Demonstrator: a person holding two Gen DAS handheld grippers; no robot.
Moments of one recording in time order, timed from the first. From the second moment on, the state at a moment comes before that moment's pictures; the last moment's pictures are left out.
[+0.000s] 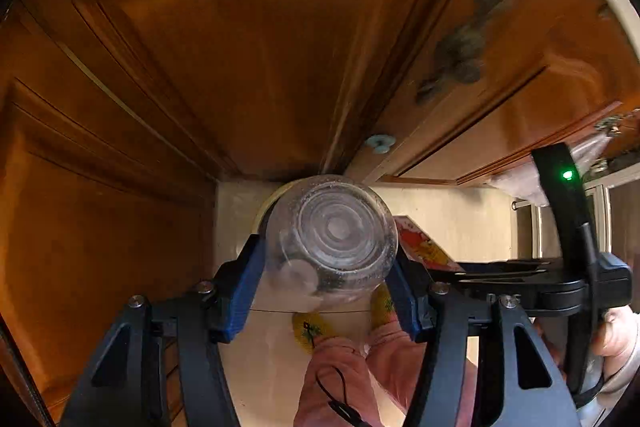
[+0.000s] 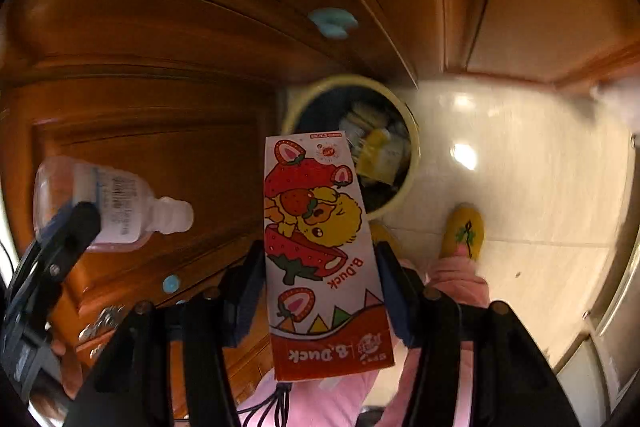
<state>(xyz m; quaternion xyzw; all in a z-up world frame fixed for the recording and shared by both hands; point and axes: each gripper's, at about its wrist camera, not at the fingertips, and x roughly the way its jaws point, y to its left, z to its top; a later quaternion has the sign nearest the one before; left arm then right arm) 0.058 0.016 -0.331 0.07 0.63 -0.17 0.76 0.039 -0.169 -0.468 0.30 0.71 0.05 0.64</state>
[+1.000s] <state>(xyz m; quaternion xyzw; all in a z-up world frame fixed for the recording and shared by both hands) 0.062 0.046 -0.348 0.08 0.65 -0.15 0.74 0.043 -0.144 -0.479 0.31 0.70 0.03 0.64</state>
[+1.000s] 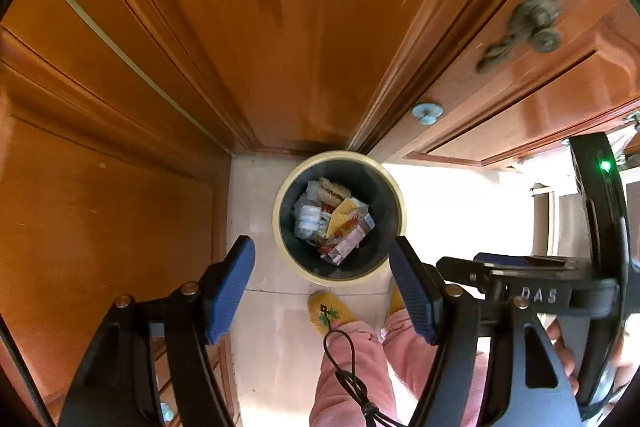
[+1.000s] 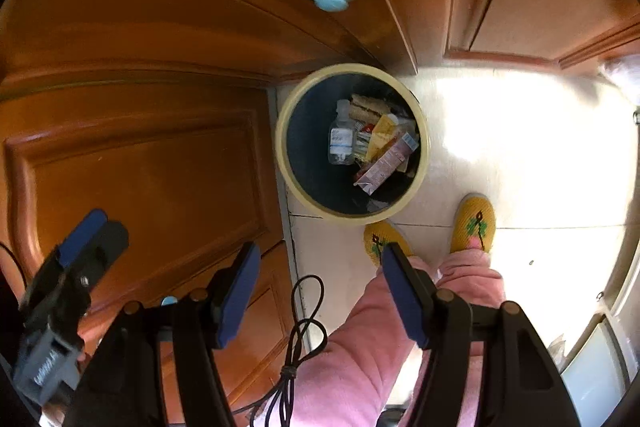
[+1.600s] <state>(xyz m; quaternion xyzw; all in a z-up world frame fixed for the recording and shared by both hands) 0.075 0.032 -0.111 0.09 0.46 -0.16 0.87 0.038 -0.123 -0.222 0.20 0.53 0.09 0.82</state>
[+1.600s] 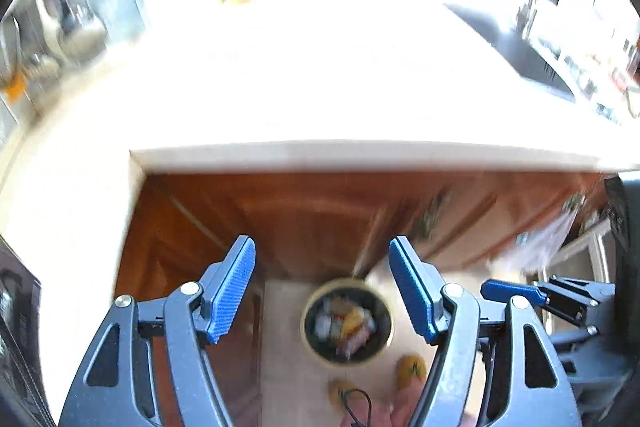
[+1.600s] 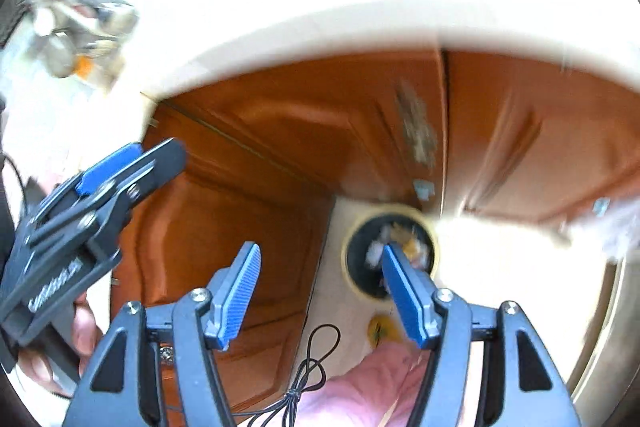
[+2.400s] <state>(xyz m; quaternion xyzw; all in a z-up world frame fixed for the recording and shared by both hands) 0.153 0.054 0.087 0.02 0.27 -0.10 0.96 0.093 -0.151 0.029 0.15 0.33 0.00 0.93</state>
